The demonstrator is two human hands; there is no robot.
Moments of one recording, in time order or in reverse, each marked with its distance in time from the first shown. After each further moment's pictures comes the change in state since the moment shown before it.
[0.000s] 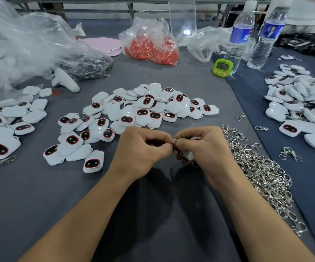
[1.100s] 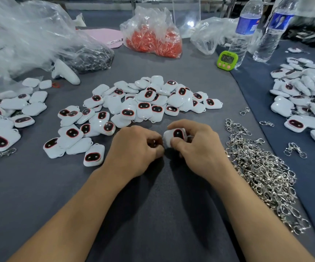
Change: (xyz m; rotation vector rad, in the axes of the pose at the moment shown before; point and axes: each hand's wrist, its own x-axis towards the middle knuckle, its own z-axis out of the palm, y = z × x) left_hand -0.002 -0.005 -0.013 0.684 -0.060 -0.046; right_hand 0.001 0.009 0.007 -0.449 0.050 -0.089
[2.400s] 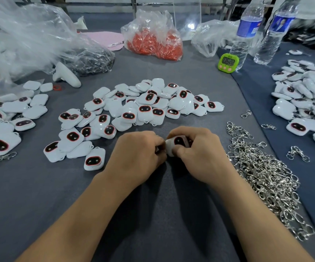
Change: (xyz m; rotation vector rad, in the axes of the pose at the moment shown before) left_hand -0.002 0.000 0.004 0.153 0.081 0.266; right_hand 0.000 -0.007 -0.003 -0.060 -0.060 -0.046
